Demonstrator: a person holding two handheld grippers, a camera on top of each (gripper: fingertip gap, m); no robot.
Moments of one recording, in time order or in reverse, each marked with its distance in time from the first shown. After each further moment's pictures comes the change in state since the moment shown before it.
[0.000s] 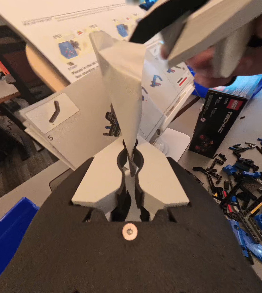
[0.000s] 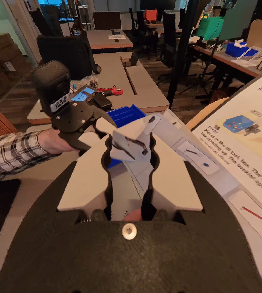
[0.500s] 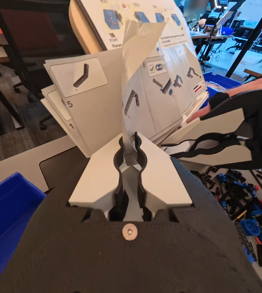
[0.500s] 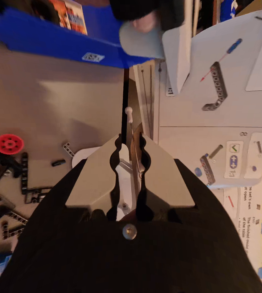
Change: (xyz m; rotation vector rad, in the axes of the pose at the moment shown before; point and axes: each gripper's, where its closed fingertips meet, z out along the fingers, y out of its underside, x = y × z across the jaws) left arm -0.040 0.023 -0.005 -0.010 0.005 -0.223; right arm 0.007 0.135 0.041 -0.637 0.305 -0.777
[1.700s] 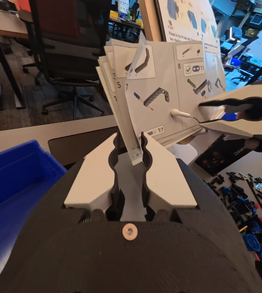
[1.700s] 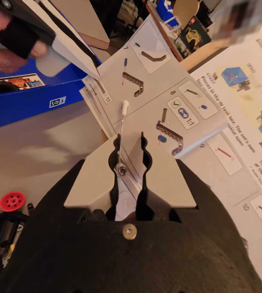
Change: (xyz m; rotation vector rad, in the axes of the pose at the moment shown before) left arm -0.047 0.025 -0.011 0.043 -0.069 -0.189; right arm 0.049 0.011 -0.017 0.163 0.165 0.479
